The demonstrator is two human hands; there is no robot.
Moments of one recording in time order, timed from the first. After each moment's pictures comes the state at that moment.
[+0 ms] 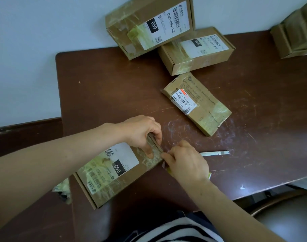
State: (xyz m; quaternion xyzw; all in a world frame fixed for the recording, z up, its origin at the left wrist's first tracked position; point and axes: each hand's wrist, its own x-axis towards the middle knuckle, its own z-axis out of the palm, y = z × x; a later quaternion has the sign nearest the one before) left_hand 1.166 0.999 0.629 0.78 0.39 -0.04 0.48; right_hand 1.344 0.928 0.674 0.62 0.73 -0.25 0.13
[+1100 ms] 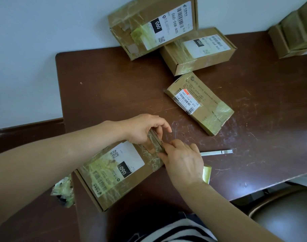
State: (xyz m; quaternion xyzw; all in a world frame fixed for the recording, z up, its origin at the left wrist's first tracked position) left_hand 1.155 1.000 0.626 0.72 0.40 0.03 0.57; right_hand 1.316 0.920 0.668 0.58 0.80 -0.13 0.12
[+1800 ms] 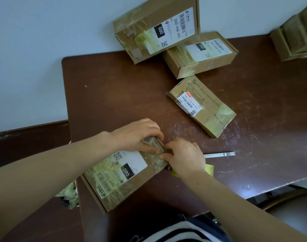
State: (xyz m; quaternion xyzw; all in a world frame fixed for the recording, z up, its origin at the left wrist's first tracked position) left_hand 1.136 0.979 0.612 0.82 0.38 0.07 0.42; right_hand 1.318 0.944 0.664 0.60 0.75 -0.27 0.12
